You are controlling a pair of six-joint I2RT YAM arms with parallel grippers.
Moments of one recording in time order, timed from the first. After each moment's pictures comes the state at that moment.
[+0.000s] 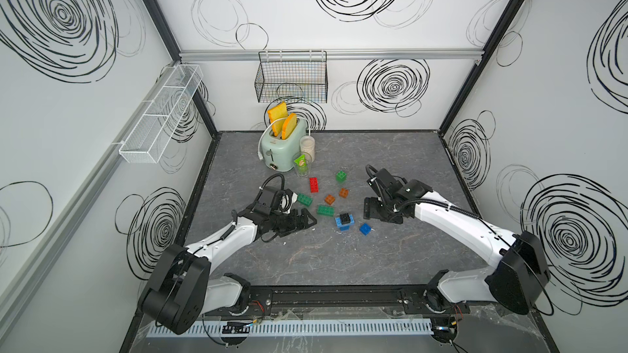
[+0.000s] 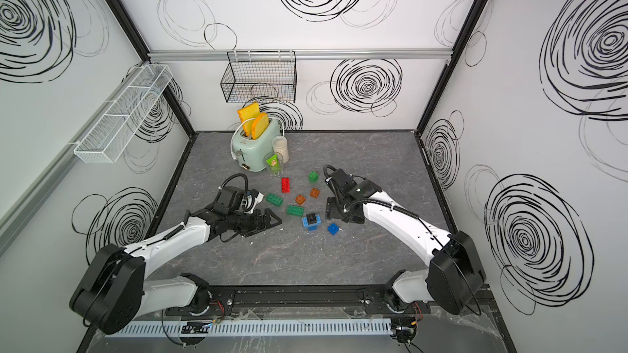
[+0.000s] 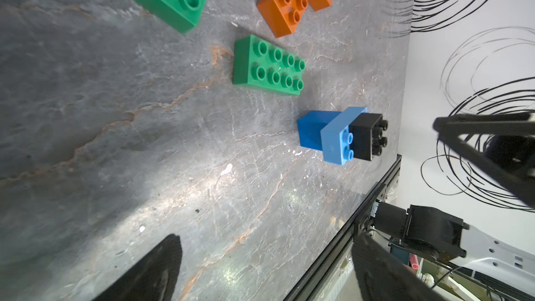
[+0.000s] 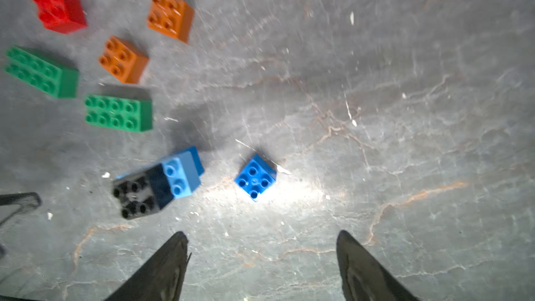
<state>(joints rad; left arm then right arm) -0.37 1.27 0.57 -0.27 0.60 -0.61 0.67 1.34 0.98 -0.93 0.06 0.79</state>
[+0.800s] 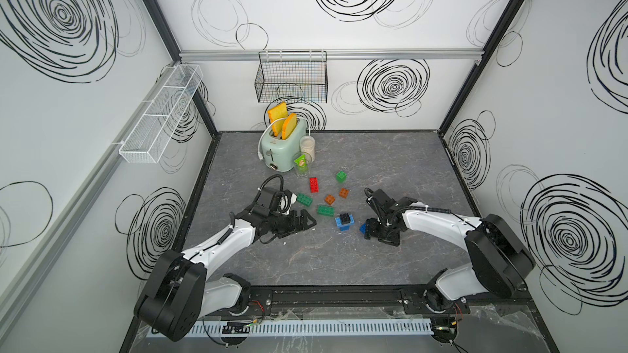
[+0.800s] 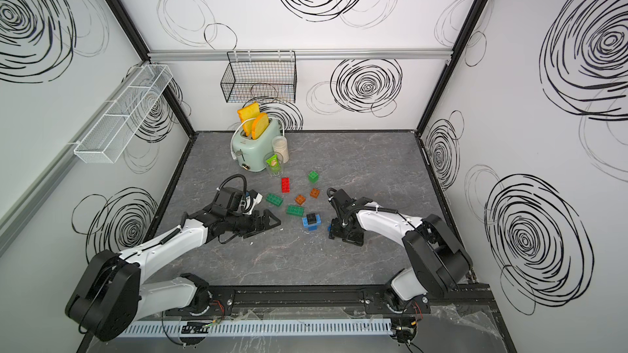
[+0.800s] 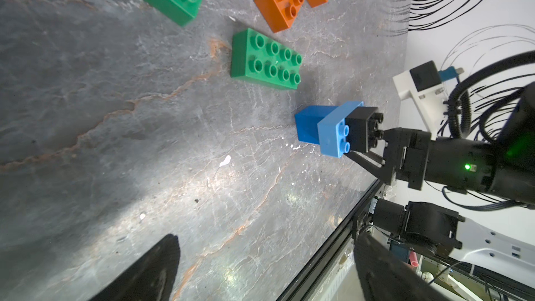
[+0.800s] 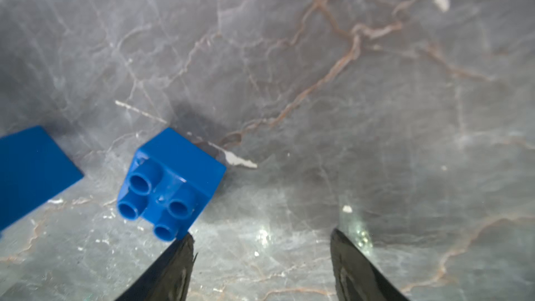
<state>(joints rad) -0.37 1.23 0.56 -0.30 0.61 -0.62 0.64 1.49 0.77 -0.71 -0.05 0.85</state>
